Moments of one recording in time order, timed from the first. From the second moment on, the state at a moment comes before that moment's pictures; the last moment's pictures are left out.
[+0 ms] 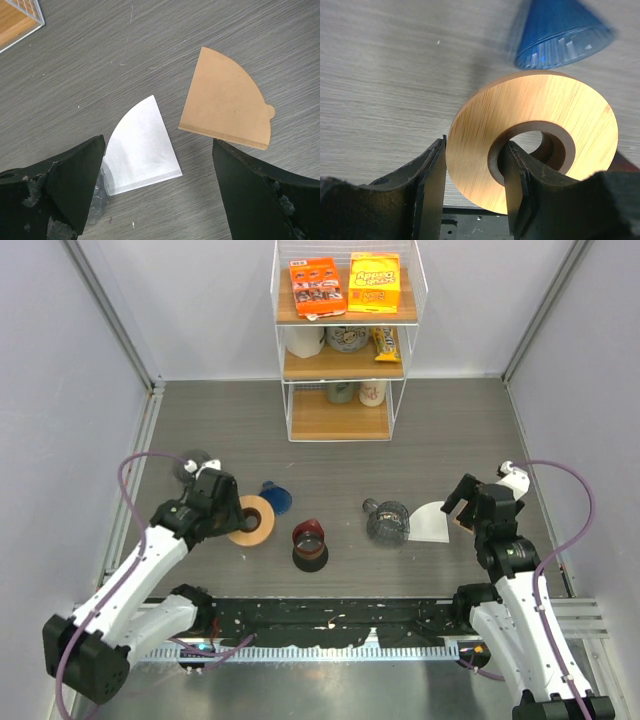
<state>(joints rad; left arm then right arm) -0.43 0.97 0.73 -0.80 -0.21 -0.63 0.08 0.58 0.53 -0.55 0.30 0.48</state>
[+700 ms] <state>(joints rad) -0.70 1.13 1.21 -0.90 0.05 -0.48 0.08 0.66 0.53 -0.55 0.17 0.47</state>
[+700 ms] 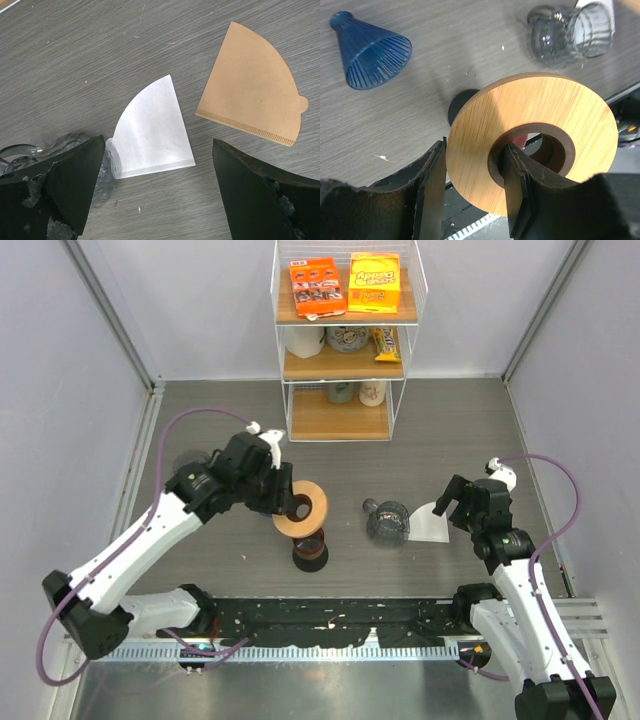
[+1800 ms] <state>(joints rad) -0.84 1.39 1.21 -0.99 -0.04 -0.44 0.08 0.66 0.53 -0.54 0.16 0.47</state>
